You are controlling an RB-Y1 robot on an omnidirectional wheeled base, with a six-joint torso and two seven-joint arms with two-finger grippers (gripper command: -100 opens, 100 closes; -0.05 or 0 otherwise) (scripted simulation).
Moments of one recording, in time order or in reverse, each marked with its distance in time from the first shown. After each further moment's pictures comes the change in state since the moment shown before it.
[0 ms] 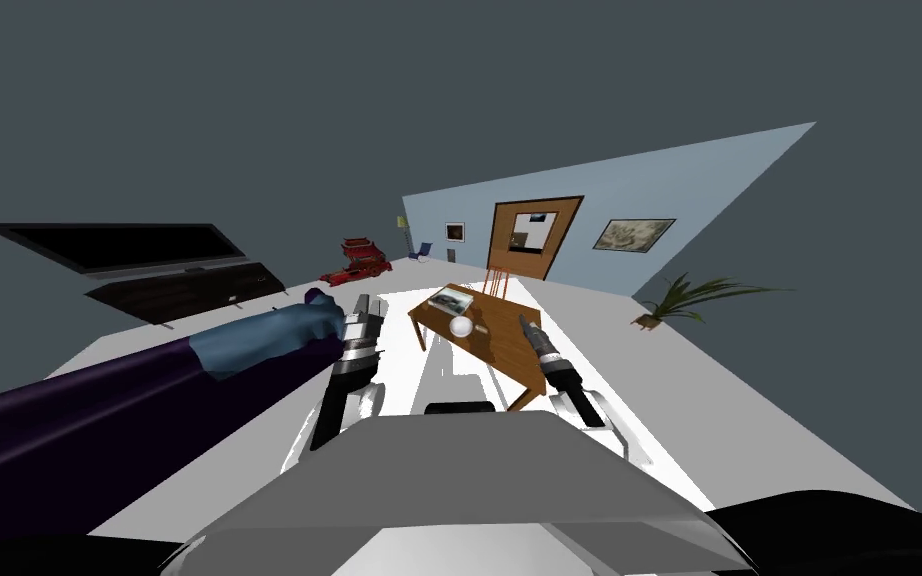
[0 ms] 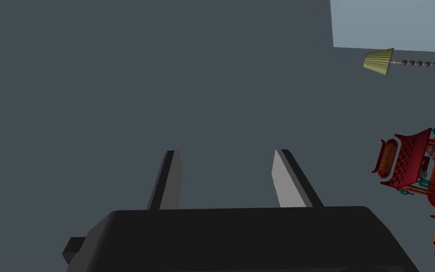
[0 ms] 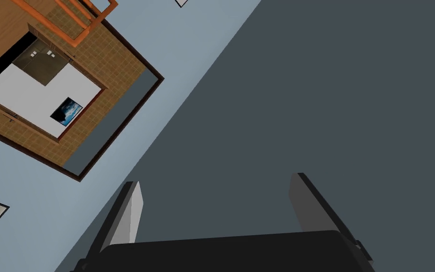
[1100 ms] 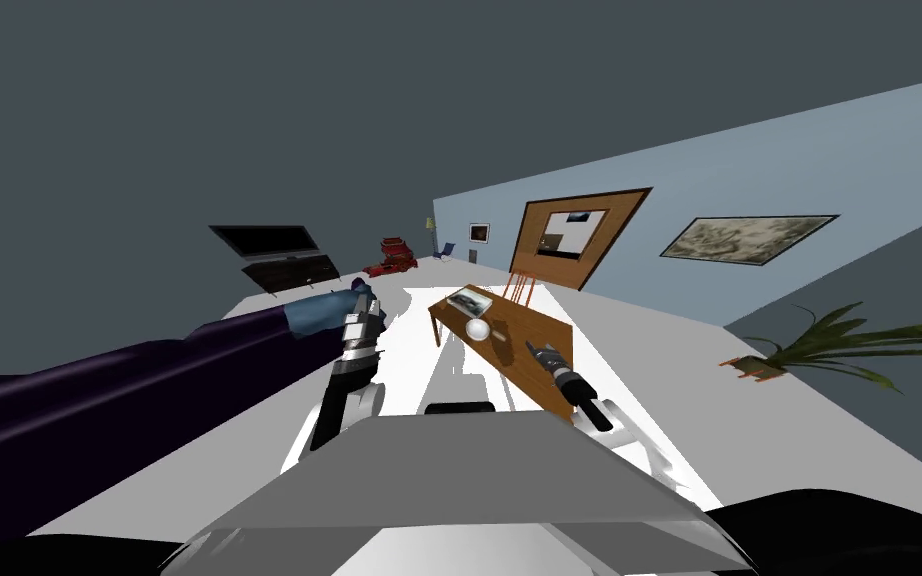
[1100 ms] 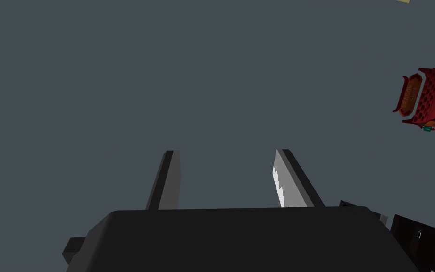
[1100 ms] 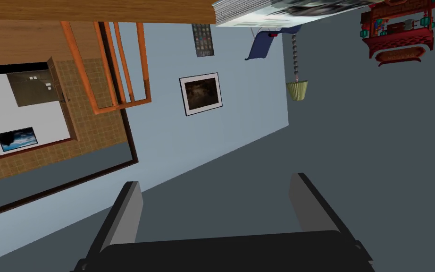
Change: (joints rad) left arm 0.000 0.000 0.000 0.000 0.000 0.000 0.000; right arm 0.025 -0.205 0.015 0.222 0.078 0.186 0.277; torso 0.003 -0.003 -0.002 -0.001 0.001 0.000
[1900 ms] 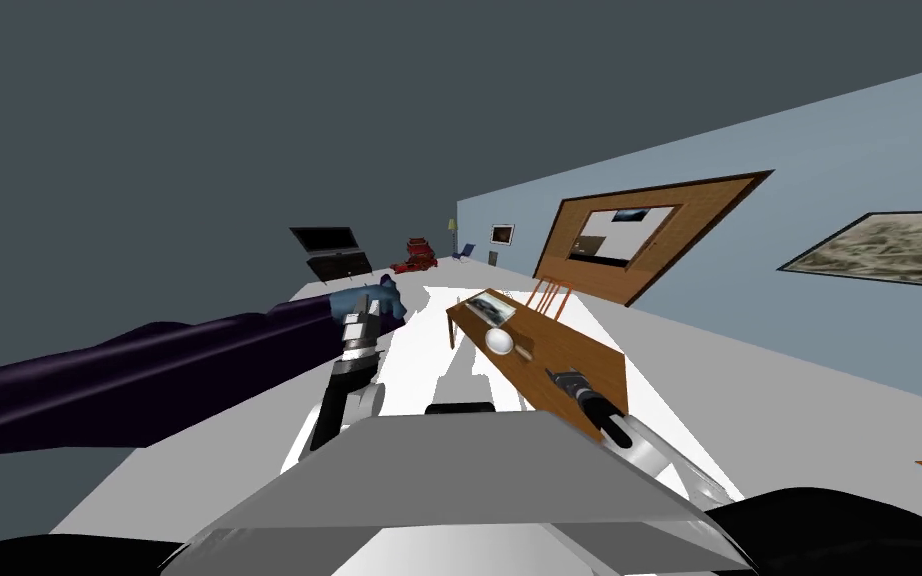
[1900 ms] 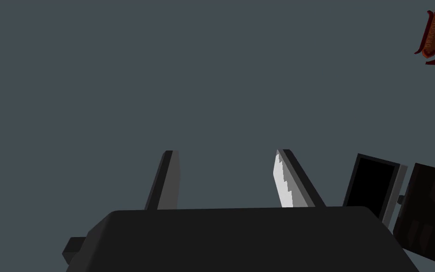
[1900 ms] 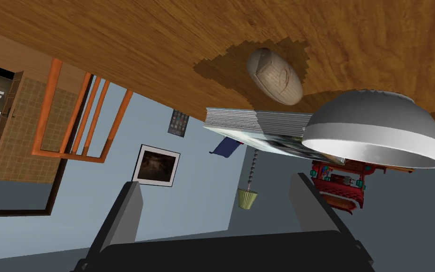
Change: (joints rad) left arm 0.000 0.000 0.000 0.000 0.000 0.000 0.000; right arm 0.045 -0.184 0.060 0.180 0.034 0.162 0.174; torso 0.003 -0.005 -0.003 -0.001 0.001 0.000
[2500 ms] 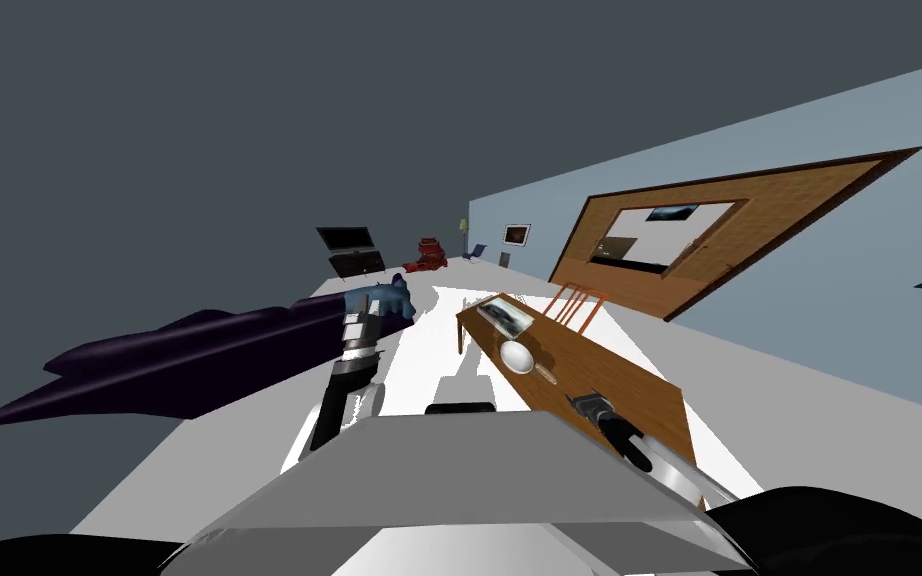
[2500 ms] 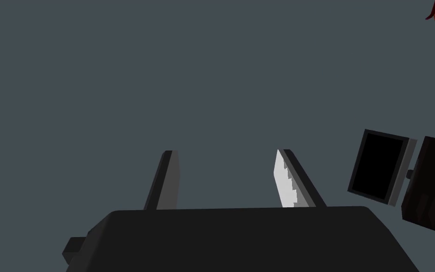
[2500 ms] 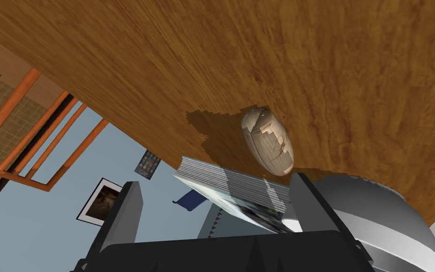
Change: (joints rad) left arm 0.000 0.000 0.000 0.000 0.000 0.000 0.000; right arm 0.041 -0.079 0.057 0.127 0.023 0.083 0.090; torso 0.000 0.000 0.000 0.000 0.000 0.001
